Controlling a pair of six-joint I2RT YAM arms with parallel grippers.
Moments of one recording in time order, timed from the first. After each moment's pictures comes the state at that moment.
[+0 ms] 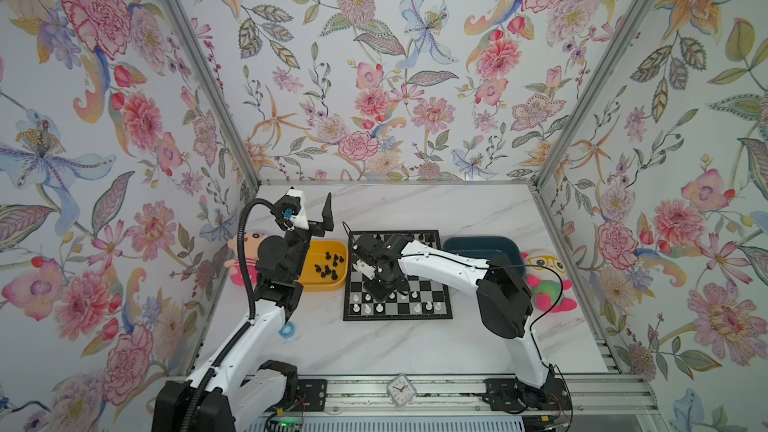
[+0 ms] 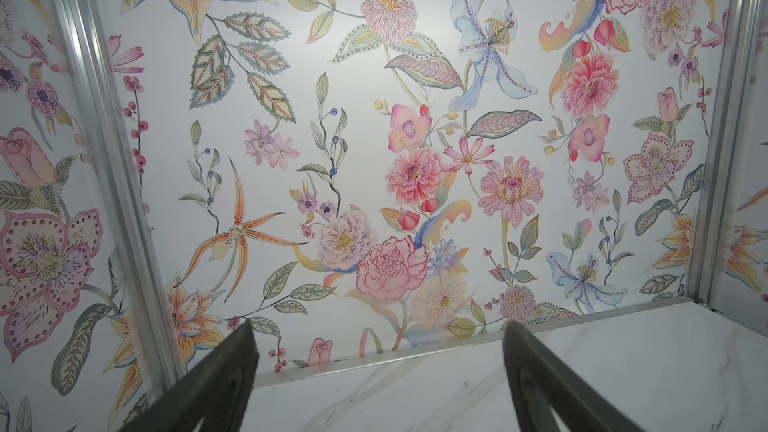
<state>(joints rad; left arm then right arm) -0.24 1.03 0.62 0.68 -0.06 0.08 1.01 2.13 1.78 -1.04 -0.07 0.15</state>
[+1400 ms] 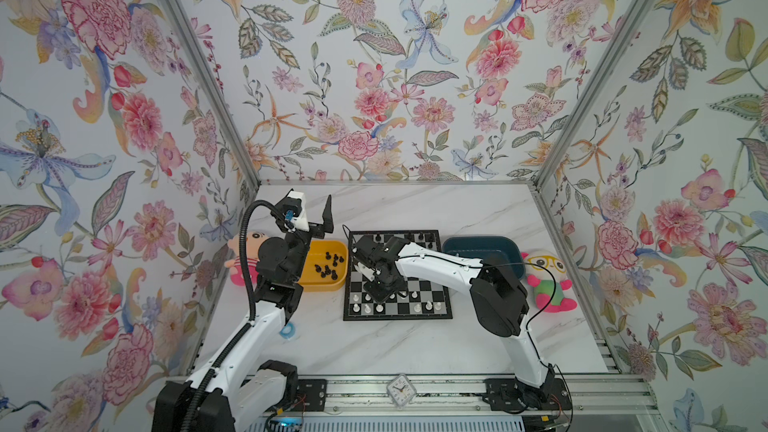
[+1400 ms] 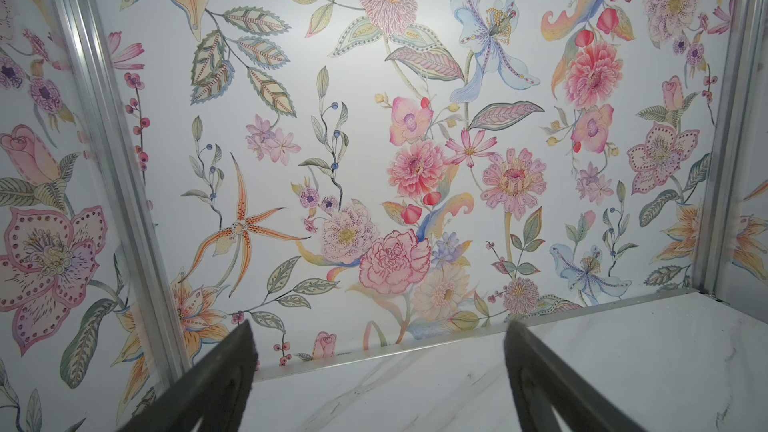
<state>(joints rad) -0.24 1.03 0.61 0.68 -0.06 0.10 1.01 2.16 1.76 -1.01 -0.04 0.18</state>
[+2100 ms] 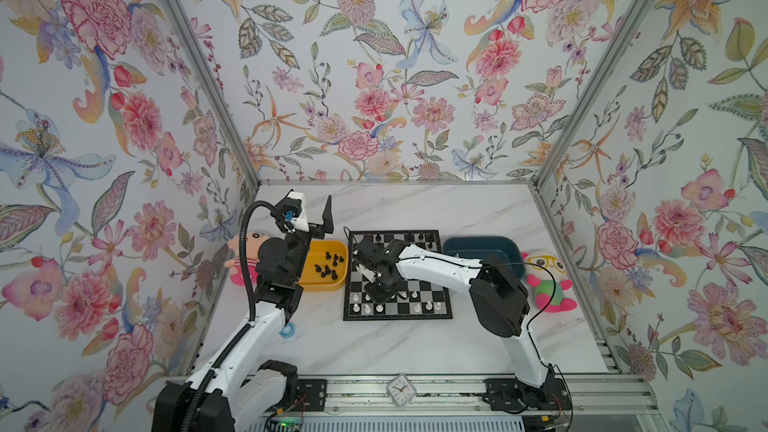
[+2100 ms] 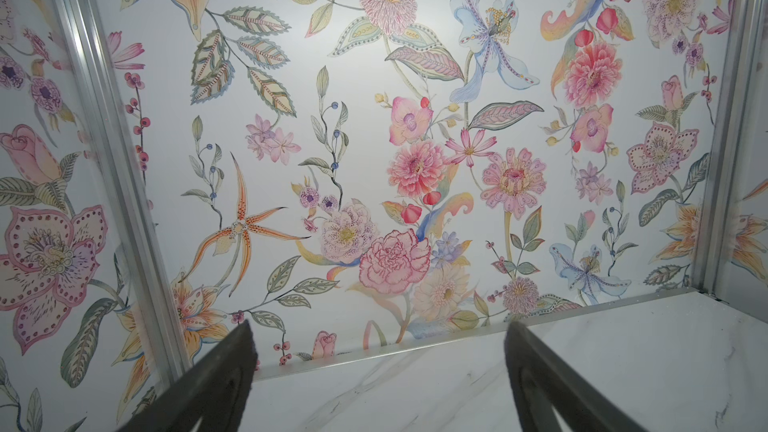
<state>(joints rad) -0.24 1.02 0.60 0.68 -0.06 0.10 1.01 2.15 1.72 -0.97 -0.04 0.21</state>
